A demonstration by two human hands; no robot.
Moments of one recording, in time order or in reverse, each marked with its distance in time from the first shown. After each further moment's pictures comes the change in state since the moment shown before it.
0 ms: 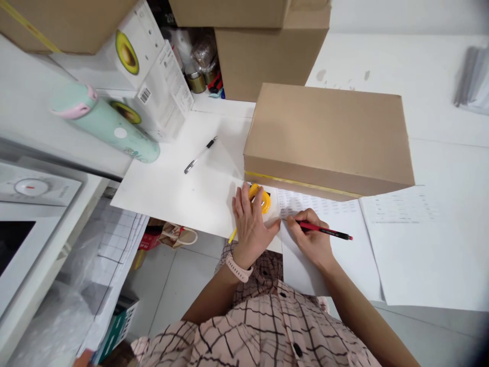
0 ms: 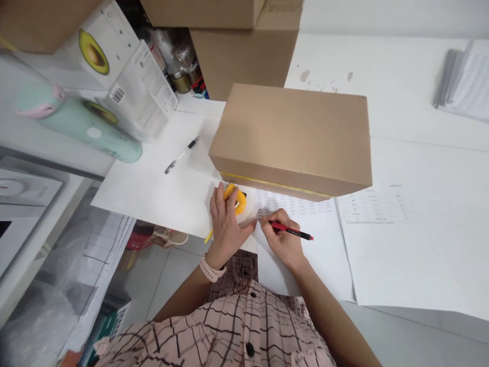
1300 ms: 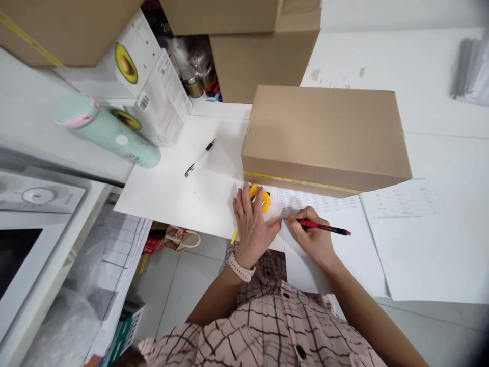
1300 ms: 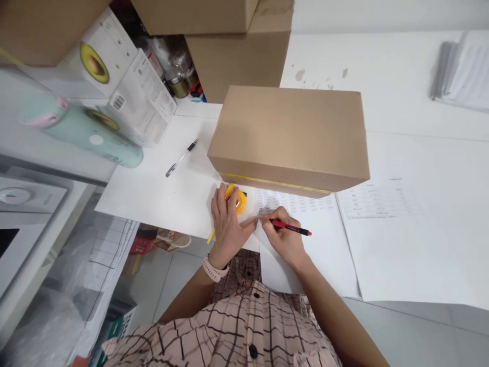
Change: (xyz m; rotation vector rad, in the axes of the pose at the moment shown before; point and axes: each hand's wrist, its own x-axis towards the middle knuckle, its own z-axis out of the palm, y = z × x) left_hand 0.001 0.001 -0.002 0.104 -0.019 0.026; right_hand 0.000 0.005 0.003 -0.018 0.030 -0.041
